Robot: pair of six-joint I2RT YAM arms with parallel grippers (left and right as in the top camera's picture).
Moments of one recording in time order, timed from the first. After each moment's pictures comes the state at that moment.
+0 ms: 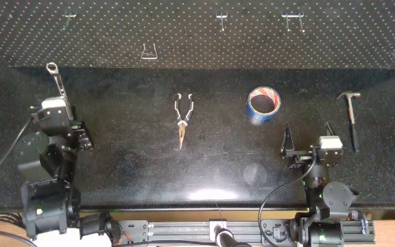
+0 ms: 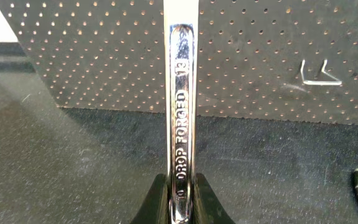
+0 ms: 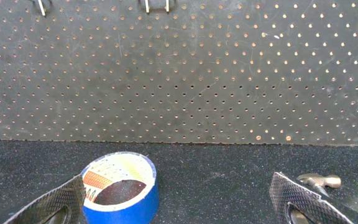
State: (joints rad) left arm 0.23 0.63 0.58 -0.36 0.06 0.08; right arm -0.06 0.01 0.01 -0.06 -0.11 0.00
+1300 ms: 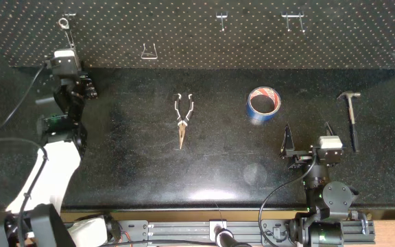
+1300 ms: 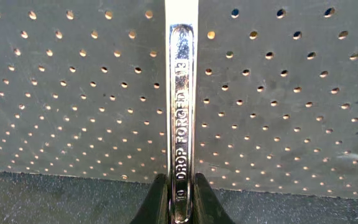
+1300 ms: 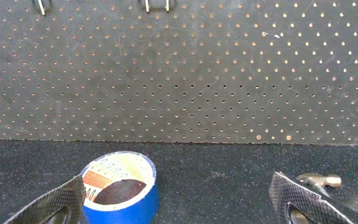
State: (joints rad) left arm 0.20 1.38 0.64 0.37 0.10 0.05; right arm -0.06 0.01 0.01 -0.06 -0.11 0.00
